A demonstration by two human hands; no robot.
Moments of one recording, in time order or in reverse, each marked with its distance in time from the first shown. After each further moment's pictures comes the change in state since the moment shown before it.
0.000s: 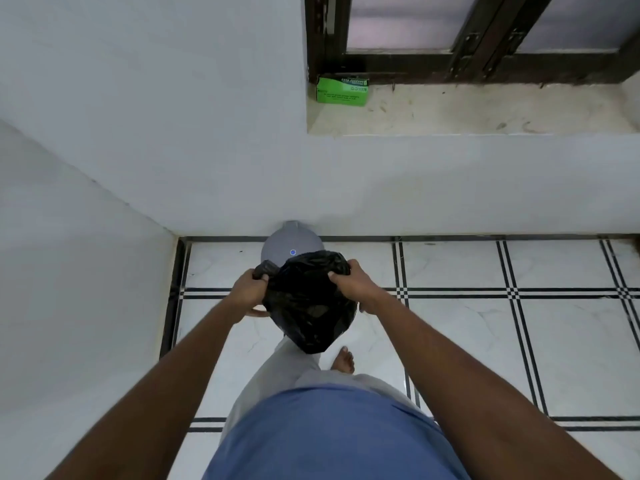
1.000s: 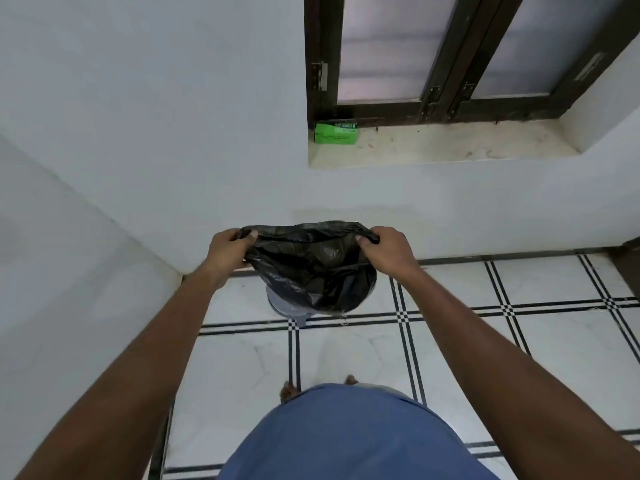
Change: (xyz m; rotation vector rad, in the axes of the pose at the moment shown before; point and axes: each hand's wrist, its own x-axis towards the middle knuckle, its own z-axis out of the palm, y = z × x) left_hand -0.062 0.086 -0.087 -0.209 0.105 0.451; right_hand -0.094 -0.070 -0.055 -0.358 0.512 -0.451
